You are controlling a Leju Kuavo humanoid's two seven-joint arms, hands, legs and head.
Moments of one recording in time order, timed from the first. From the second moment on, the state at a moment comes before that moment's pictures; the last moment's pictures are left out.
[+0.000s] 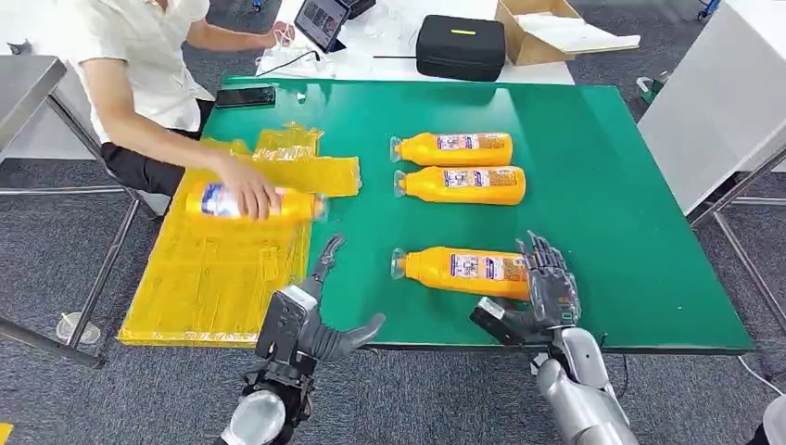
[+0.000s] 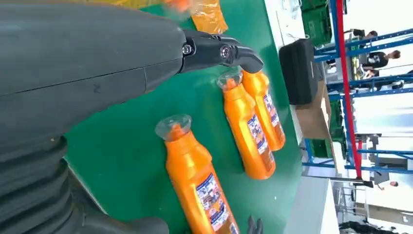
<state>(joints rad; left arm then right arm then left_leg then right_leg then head) -0.12 -0.17 -0.65 -1.25 -0.08 0.21 -0.42 -0.32 -0.09 0.03 -0.73 1.13 -0.69 -0.38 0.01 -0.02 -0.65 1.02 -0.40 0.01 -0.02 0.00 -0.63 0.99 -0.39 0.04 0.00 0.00</state>
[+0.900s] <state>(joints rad) -0.18 -0.19 -0.68 -1.24 -0.04 0.20 -0.44 -0.49 -0.13 0.12 -0.49 1.03 -0.47 -0.43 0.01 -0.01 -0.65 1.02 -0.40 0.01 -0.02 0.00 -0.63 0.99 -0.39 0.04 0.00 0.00</state>
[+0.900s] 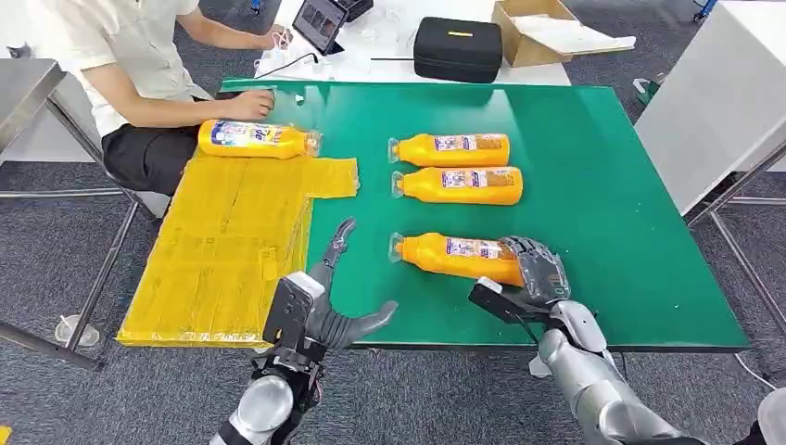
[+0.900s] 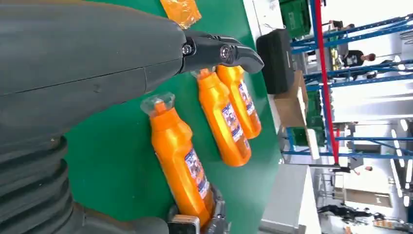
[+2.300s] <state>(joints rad) -0.06 -0.18 -0.64 -1.21 0.39 0.14 -0.42 -0.18 0.09 0.16 -1.05 0.31 -0.23 -0.63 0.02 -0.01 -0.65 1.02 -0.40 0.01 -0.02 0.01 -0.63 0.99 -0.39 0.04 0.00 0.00</state>
